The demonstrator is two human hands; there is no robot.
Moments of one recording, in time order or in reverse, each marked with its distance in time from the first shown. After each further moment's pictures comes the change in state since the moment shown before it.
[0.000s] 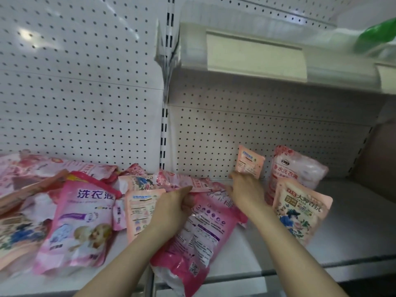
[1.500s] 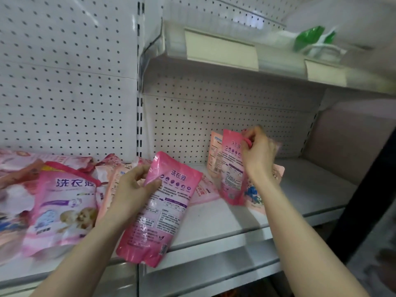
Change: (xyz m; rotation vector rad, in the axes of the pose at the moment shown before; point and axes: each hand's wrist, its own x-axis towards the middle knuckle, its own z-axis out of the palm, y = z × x) left_hand -0.049 0.015 -0.058 -0.735 0.028 -0.199; right_hand -0.046 0.020 -0.092 0.398 0.637 0.240
